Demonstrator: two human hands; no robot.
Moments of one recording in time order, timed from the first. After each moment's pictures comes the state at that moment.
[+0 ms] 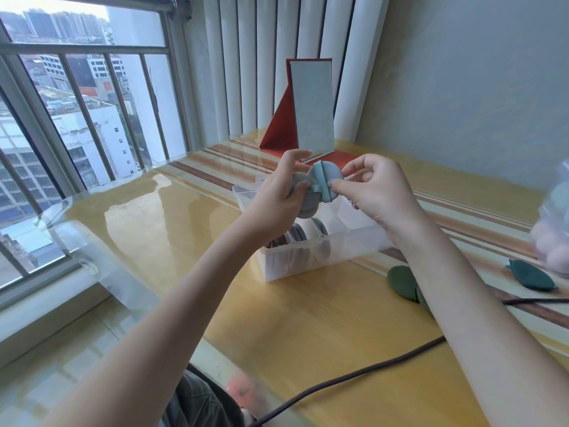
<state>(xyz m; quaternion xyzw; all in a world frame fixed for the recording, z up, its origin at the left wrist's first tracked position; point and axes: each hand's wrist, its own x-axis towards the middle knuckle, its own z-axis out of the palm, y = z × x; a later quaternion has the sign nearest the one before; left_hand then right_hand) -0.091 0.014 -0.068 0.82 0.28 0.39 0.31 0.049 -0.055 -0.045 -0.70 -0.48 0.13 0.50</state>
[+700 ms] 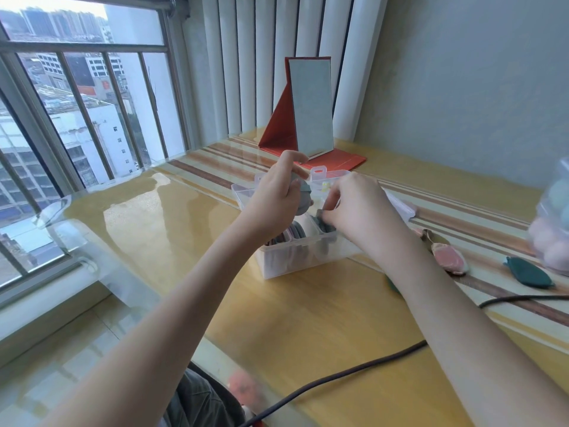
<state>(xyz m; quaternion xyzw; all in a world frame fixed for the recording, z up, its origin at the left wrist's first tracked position) -0.089 0.020 -0.073 0.82 0.29 0.40 0.29 0.024 -0.061 -0.049 -0.80 -0.56 0.01 0.22</state>
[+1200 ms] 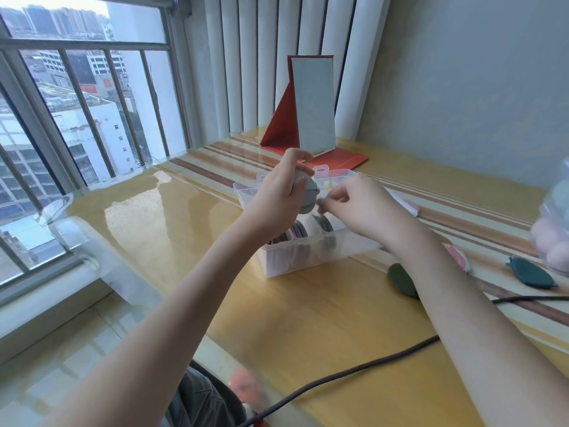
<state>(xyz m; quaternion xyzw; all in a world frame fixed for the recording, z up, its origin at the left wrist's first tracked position) -0.091 0.015 -0.071 0.83 0.28 0.40 0.29 0.035 -0.061 -0.048 -0.75 -0.59 0.09 0.26</state>
